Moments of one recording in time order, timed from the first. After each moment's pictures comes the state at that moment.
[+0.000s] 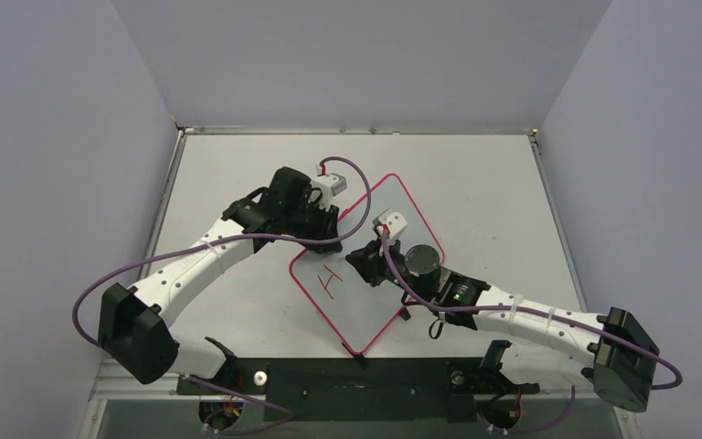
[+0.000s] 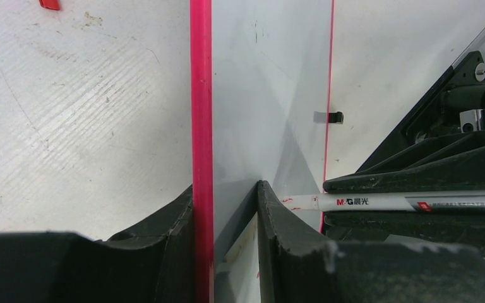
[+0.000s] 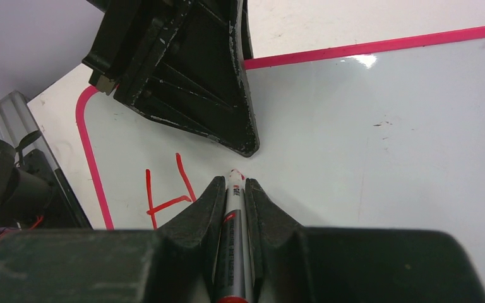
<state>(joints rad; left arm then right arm) -0.63 1.38 1.18 -0.64 0.33 -0.18 1.01 1.09 0.62 0.27 0.11 0.25</state>
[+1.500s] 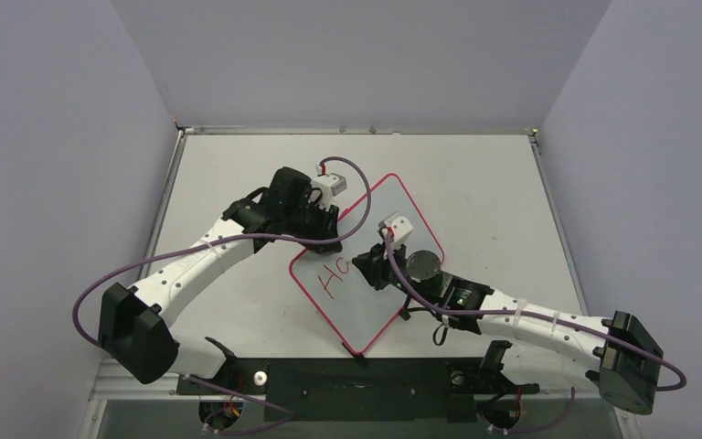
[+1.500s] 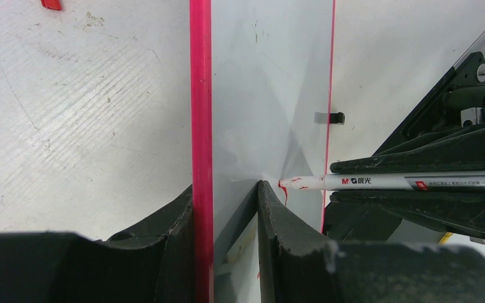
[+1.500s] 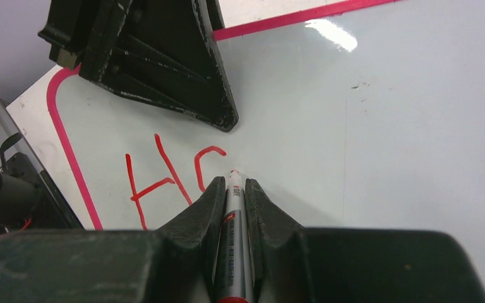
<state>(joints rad) -0.63 1.38 1.18 -0.64 0.33 -0.18 1.03 1.05 0.57 0.23 0.18 0.30</state>
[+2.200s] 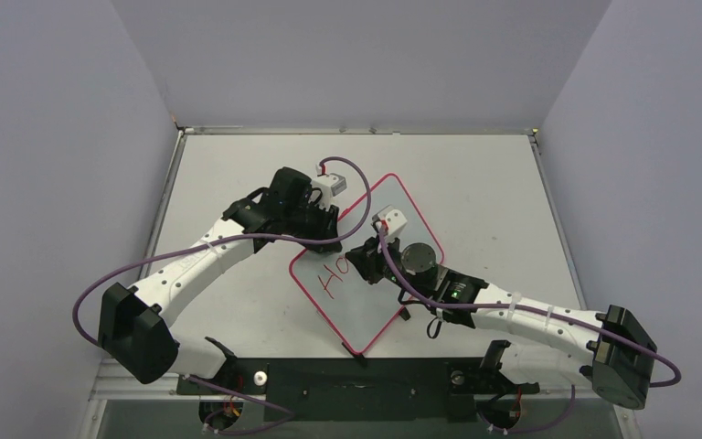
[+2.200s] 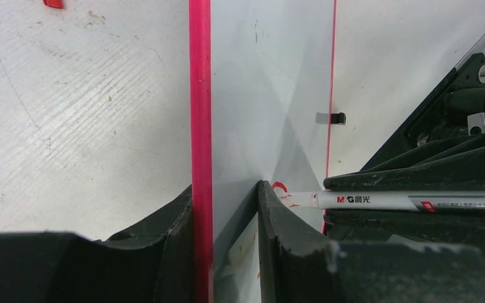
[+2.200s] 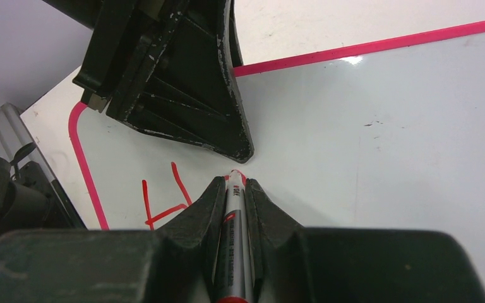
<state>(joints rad) -0.63 1.38 1.18 -0.64 0.32 -0.18 1.02 1.11 0.65 0.24 0.16 0.28</state>
